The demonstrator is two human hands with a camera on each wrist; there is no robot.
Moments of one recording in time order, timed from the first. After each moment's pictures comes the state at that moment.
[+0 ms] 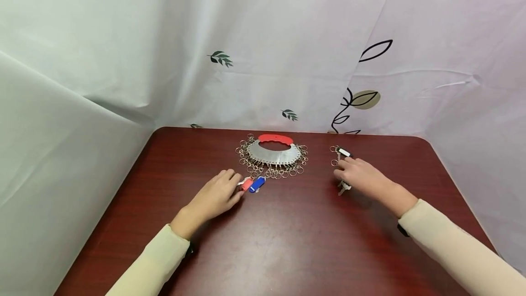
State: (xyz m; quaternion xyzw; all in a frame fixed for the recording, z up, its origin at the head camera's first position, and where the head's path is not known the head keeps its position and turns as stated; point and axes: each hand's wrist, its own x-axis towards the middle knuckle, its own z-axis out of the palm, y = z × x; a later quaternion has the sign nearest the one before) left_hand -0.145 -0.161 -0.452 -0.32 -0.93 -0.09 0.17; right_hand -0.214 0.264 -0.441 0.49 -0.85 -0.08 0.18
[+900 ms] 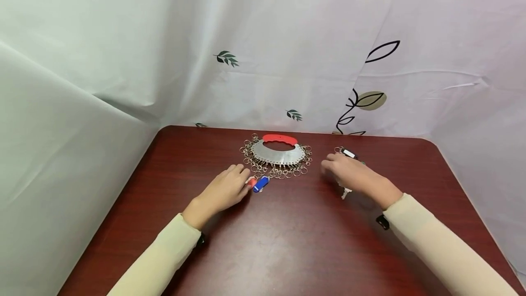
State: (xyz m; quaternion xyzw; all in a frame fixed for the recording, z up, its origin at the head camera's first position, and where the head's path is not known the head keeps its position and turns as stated) left_hand -0.155 -0.147 -0.441 -0.31 -0.93 -0.07 0.15; right_hand -0.223 0.218 -0.425 0.44 -0.89 0.06 0.06
